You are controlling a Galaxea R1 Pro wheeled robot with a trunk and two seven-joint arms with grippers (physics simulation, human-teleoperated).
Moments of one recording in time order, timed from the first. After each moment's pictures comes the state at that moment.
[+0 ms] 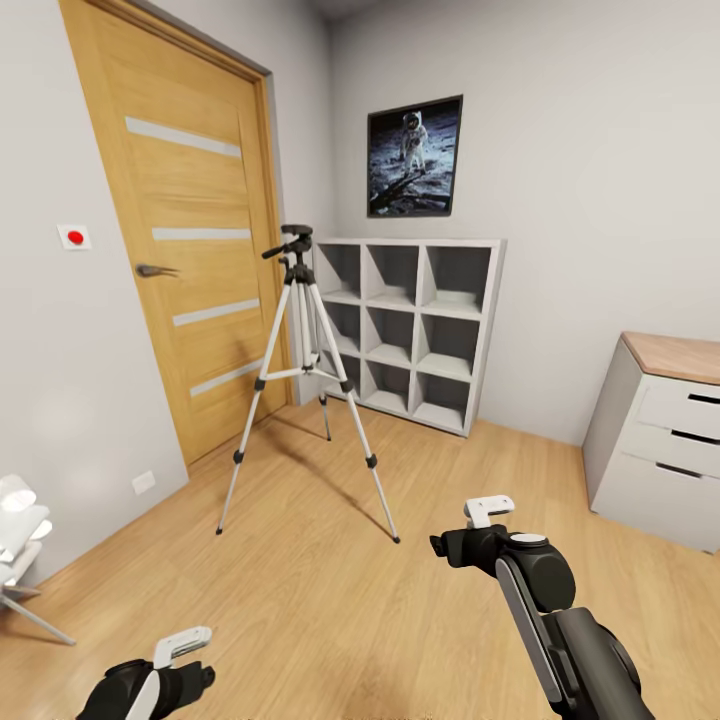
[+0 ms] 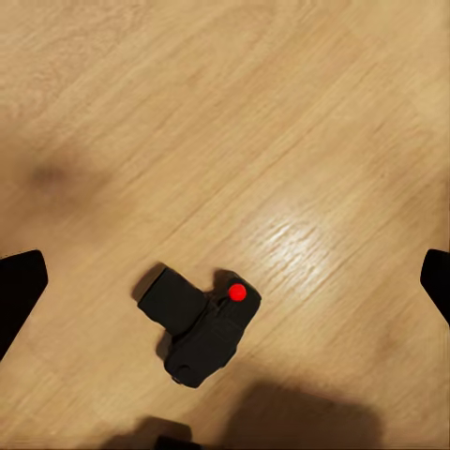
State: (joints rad) left arm -0.24 0.10 0.13 -0.88 0.25 0.67 0.08; right arm -0.32 0.01 0.13 -1.61 -0.03 1.04 0.01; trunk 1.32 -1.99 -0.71
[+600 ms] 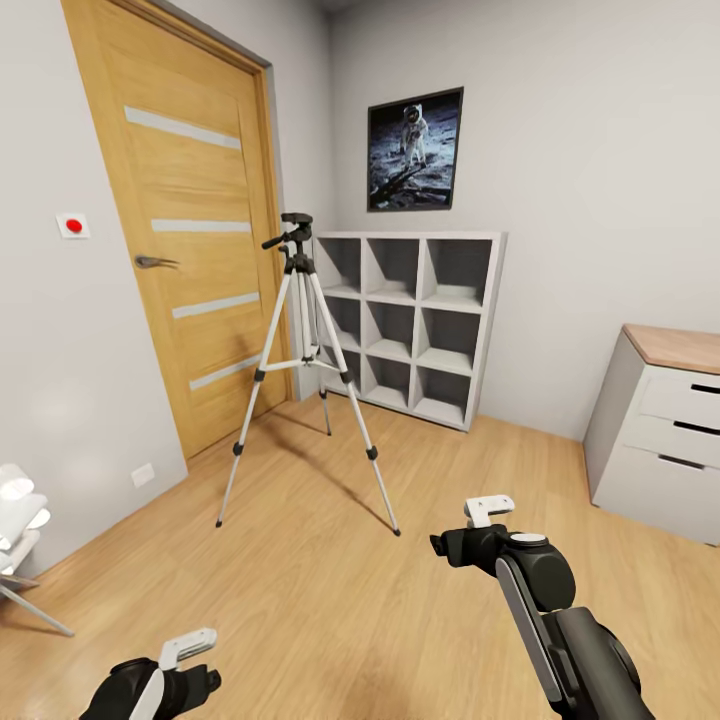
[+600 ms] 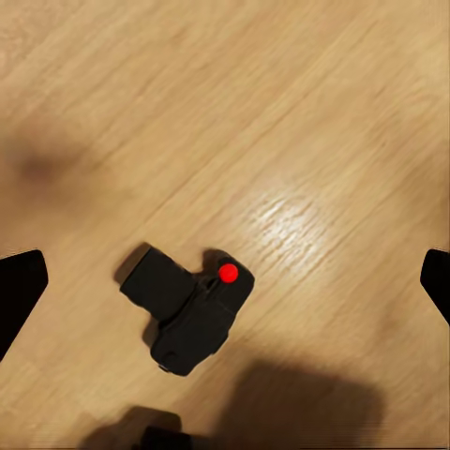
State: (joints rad) left arm -0.25 0.09 0.12 -0.88 0.25 0.72 0.07; right arm -0.32 0.01 0.13 -1.61 -0.03 1.04 0.01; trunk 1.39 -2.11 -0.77
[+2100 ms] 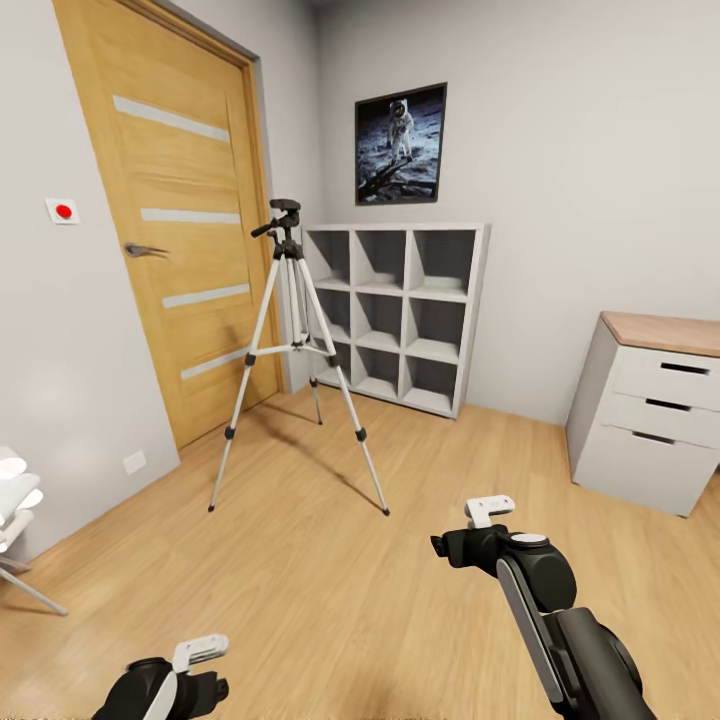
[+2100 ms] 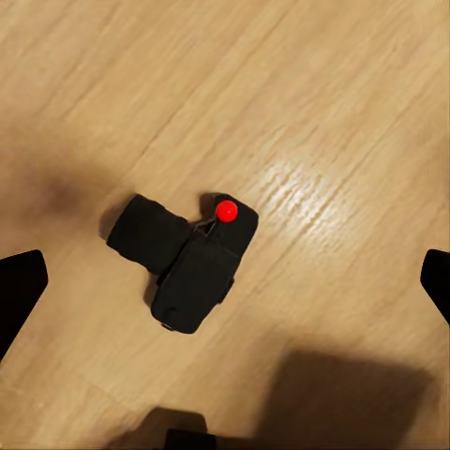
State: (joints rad) left arm -0.25 0.09 0.03 -0.88 0.24 0.74 0.08; right arm -0.32 0.00 0.13 -1.61 -0.03 1.04 0.01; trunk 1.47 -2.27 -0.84
